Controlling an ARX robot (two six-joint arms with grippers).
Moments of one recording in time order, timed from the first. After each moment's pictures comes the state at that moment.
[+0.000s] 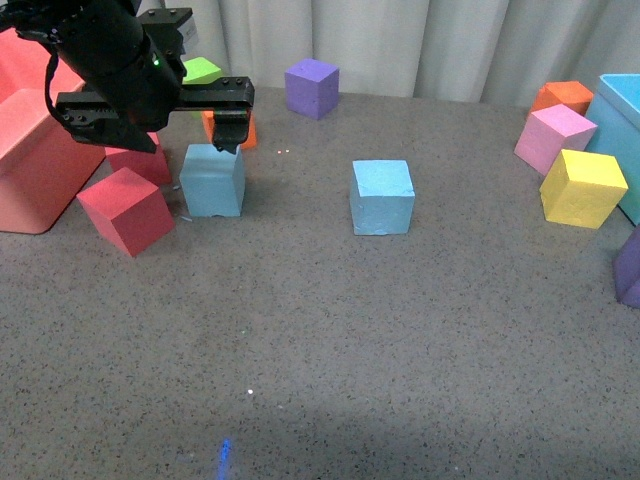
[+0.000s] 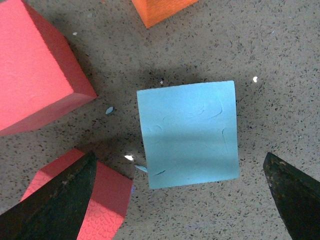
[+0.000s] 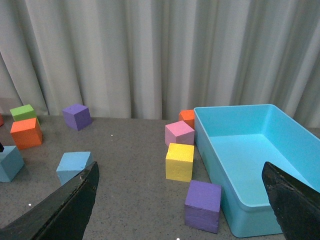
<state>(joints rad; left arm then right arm) -0.19 2.21 1.52 -0.29 -0.03 -0.12 0.00 0.00 0.00 0.00 0.00 0.00</state>
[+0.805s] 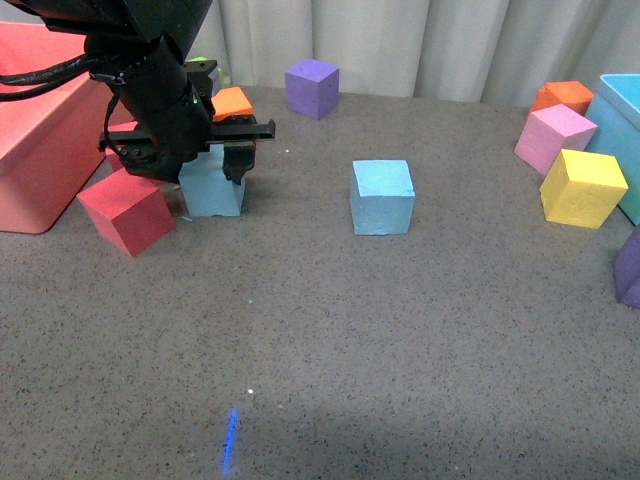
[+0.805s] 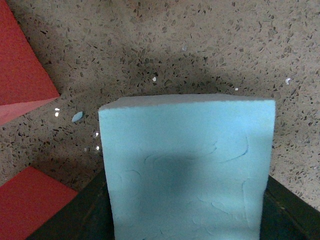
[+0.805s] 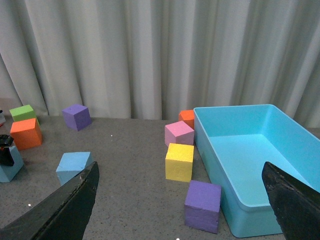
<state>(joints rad) -0.21 2.42 1.72 -0.40 -0.03 -0.19 0.00 0.00 0.00 0.00 0.00 0.00</state>
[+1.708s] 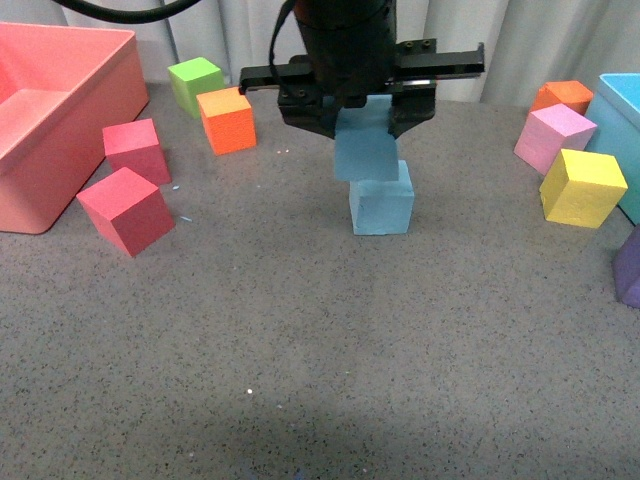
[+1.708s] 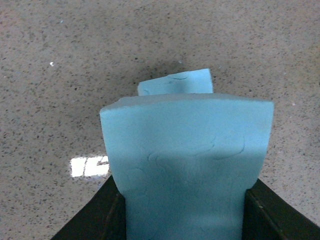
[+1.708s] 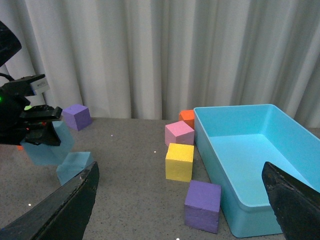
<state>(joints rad) -0.54 2.23 1.74 -0.48 -0.09 -0.40 0.00 0.00 0.00 0.00 0.00 0.00</state>
